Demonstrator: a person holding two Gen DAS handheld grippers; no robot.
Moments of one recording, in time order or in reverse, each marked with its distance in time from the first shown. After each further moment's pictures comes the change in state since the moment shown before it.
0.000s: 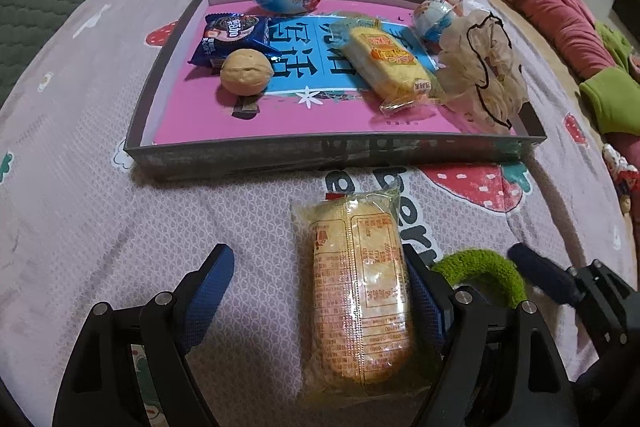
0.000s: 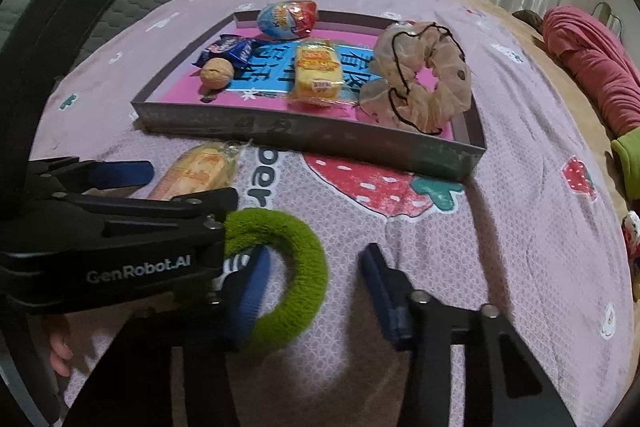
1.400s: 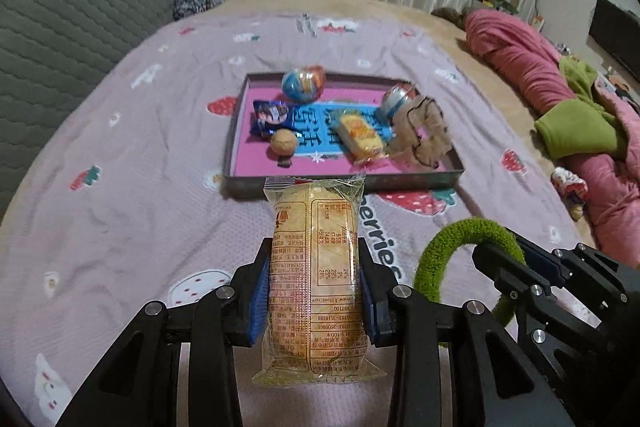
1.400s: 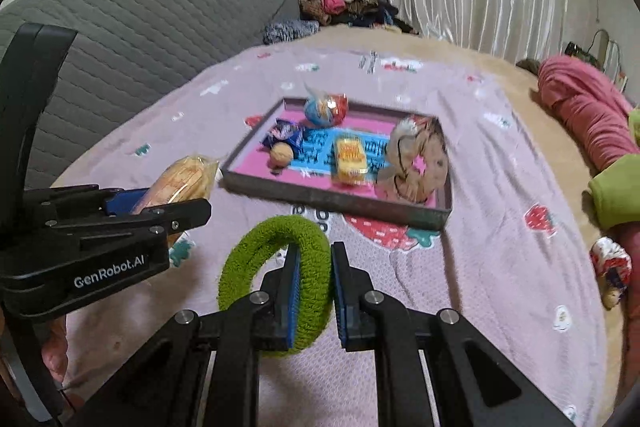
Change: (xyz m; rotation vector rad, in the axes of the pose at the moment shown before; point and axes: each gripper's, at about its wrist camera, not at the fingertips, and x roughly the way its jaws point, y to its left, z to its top) left arm -0.156 0.007 -0.046 -0.008 -0.234 -0.002; right arm -0.129 0.026 -0.006 -0.028 -0.225 0.060
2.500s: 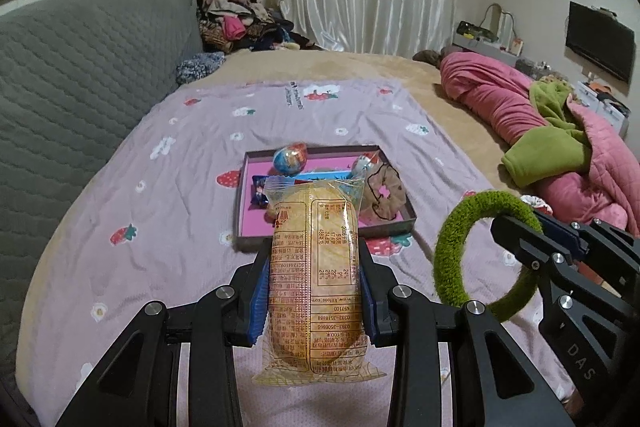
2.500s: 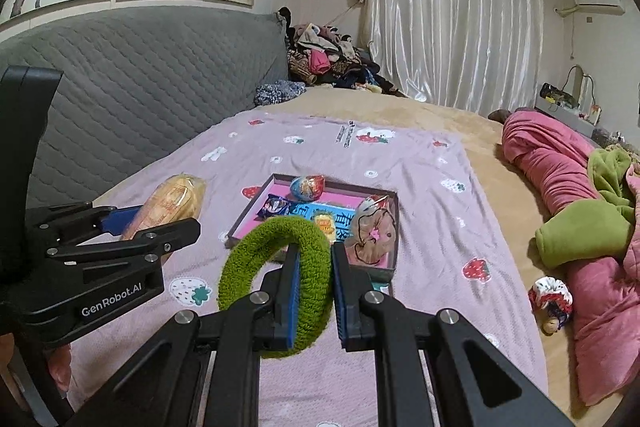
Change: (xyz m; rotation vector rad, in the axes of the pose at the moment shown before) left arm -0.120 -0.034 0.015 0.069 -0.182 0.014; right arm -0.120 -0.002 0.033 -0.012 -0.191 -0.072
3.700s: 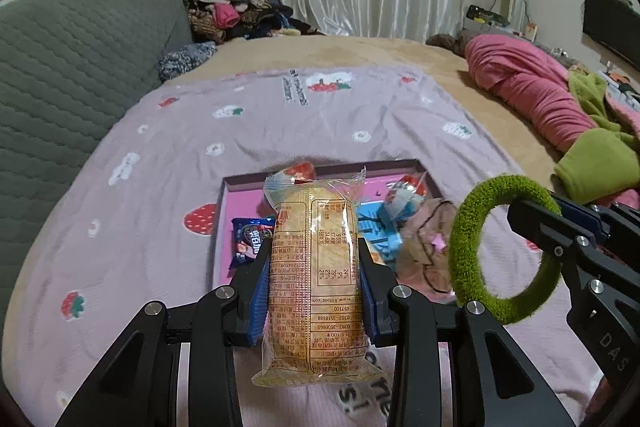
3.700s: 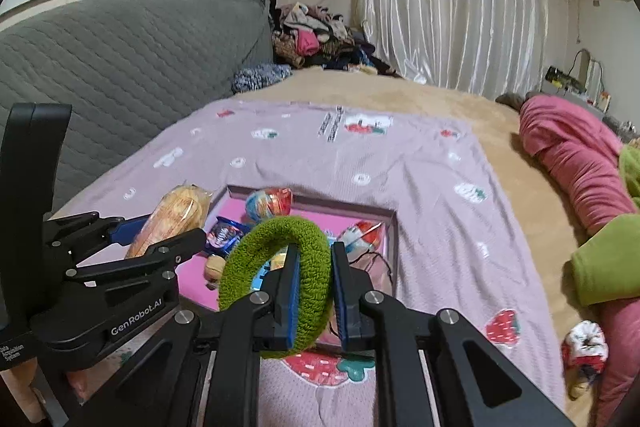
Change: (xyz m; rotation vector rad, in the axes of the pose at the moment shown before) left arm 0.208 0.008 0.069 0.028 0.050 0.029; right arm 0.184 -0.059 0.042 0.032 0.074 0.006
